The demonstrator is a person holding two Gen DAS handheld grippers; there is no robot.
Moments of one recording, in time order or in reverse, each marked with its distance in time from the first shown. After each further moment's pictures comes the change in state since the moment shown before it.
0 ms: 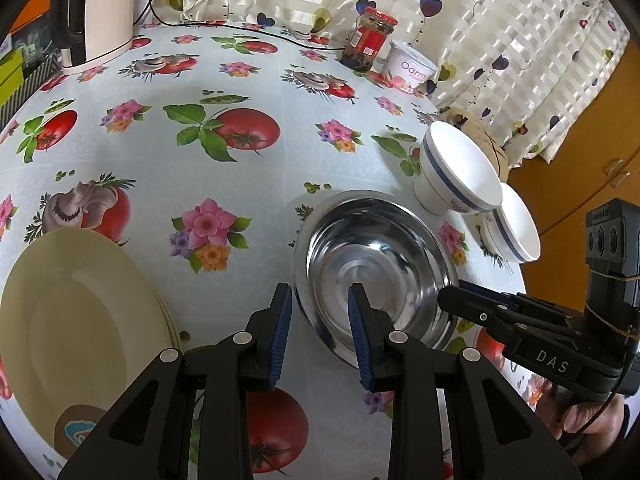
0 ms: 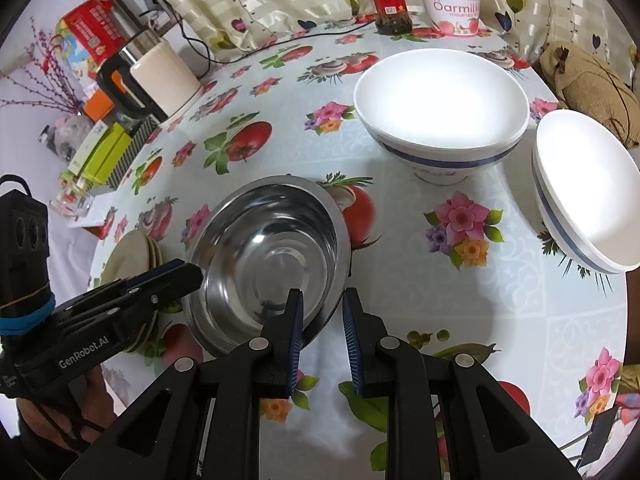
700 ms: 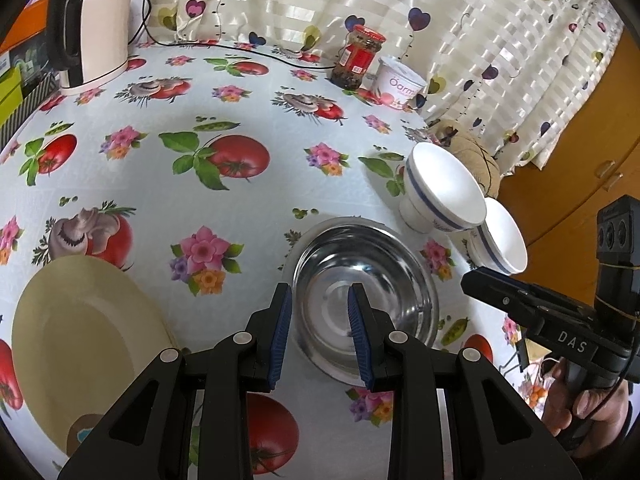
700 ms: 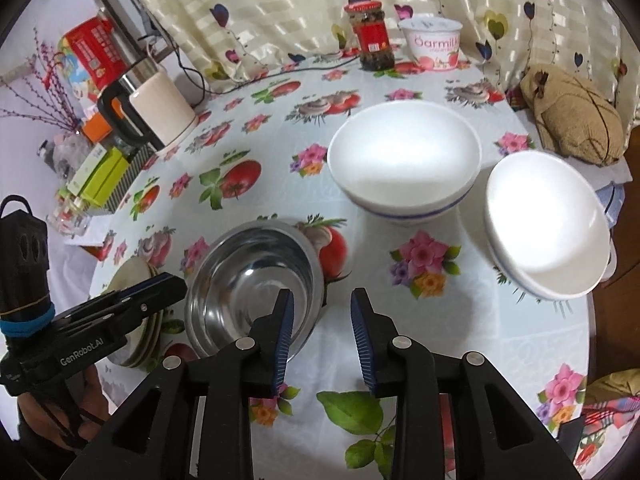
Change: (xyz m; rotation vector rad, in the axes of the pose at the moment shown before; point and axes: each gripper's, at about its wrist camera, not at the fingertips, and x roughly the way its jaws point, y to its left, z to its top) left arm -0.015 -0.012 0.012 0.025 -0.043 -0.014; right arm -0.038 -0.008 0.012 -0.001 -0.096 -0.040
